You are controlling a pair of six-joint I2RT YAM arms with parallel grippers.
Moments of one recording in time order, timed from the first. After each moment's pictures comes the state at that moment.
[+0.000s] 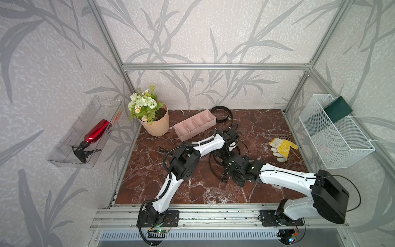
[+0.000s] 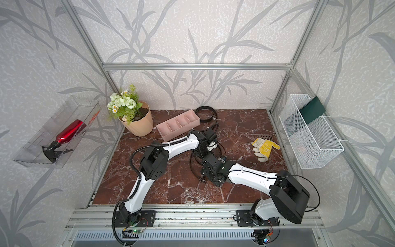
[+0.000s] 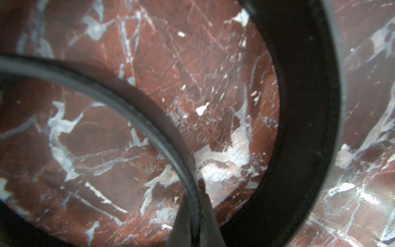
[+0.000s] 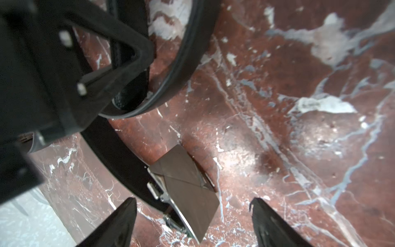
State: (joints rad) left arm -0.79 2.30 1.87 -0.98 0.15 -0.12; right arm 0.90 1.41 0.77 -0.47 0.03 1.47
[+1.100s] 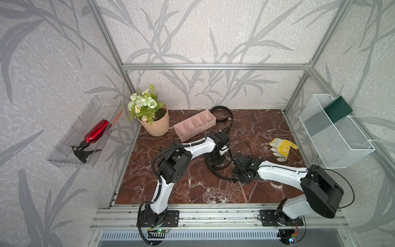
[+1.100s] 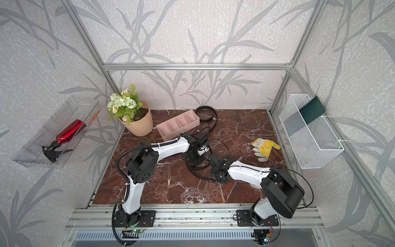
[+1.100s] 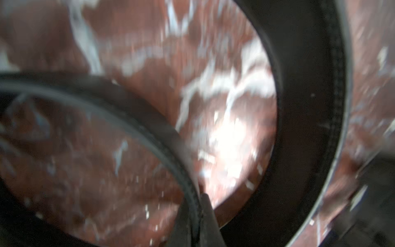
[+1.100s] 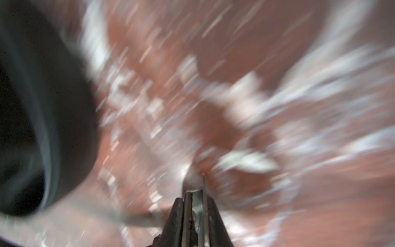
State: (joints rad) left arm -0.75 2.08 1.50 -0.89 0.12 -0.02; right arm 0.71 1.45 0.71 -0.56 0.07 1.28
